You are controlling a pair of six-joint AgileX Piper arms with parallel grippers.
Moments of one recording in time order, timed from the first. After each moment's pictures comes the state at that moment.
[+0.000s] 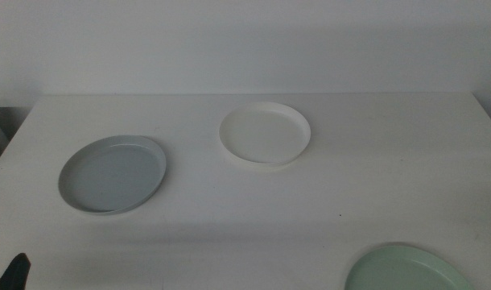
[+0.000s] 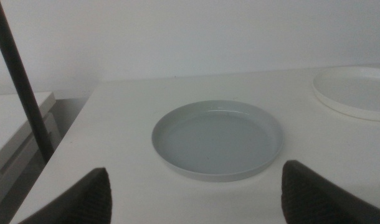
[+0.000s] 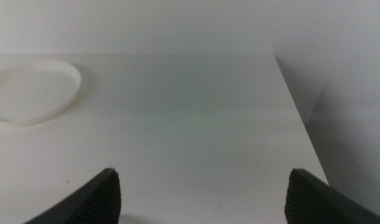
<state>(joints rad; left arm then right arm) -0.01 -0.01 0.03 -0.05 0.17 0.09 0.02 0.35 -0.49 -0.09 0.60 0.11</state>
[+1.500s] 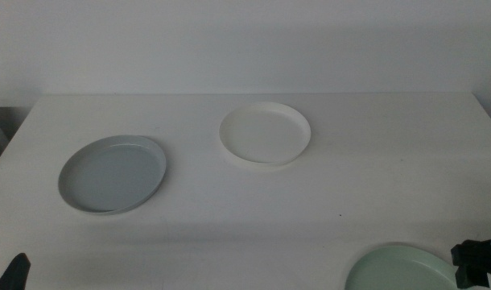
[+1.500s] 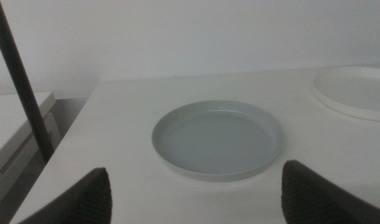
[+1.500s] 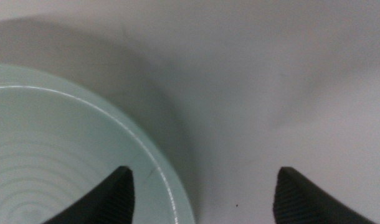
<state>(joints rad) -0.01 -0.01 0.03 -0.05 0.17 0.09 0.02 1.37 -0.61 0.03 0.70 0.17</state>
